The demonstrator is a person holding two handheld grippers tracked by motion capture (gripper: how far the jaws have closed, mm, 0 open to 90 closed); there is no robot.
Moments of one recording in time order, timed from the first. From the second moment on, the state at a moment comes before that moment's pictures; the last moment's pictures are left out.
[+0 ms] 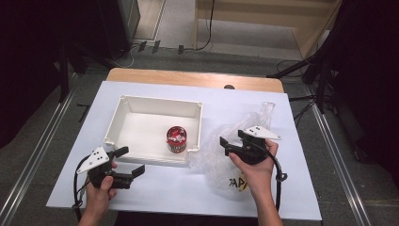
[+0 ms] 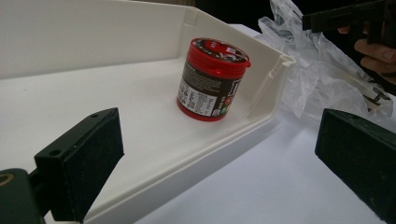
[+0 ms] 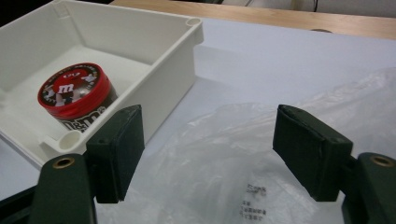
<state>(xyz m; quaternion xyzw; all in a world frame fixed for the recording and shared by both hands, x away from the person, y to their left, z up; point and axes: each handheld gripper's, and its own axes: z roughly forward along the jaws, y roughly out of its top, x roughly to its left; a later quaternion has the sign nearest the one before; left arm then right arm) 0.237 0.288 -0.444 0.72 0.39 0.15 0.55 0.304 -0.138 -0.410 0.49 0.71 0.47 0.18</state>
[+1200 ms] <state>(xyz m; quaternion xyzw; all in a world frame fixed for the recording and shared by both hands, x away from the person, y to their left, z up) 0.237 0.288 -0.446 0.72 0.39 0.15 0.55 0.279 -0.226 -0.432 0.52 0.68 0.47 0.21</state>
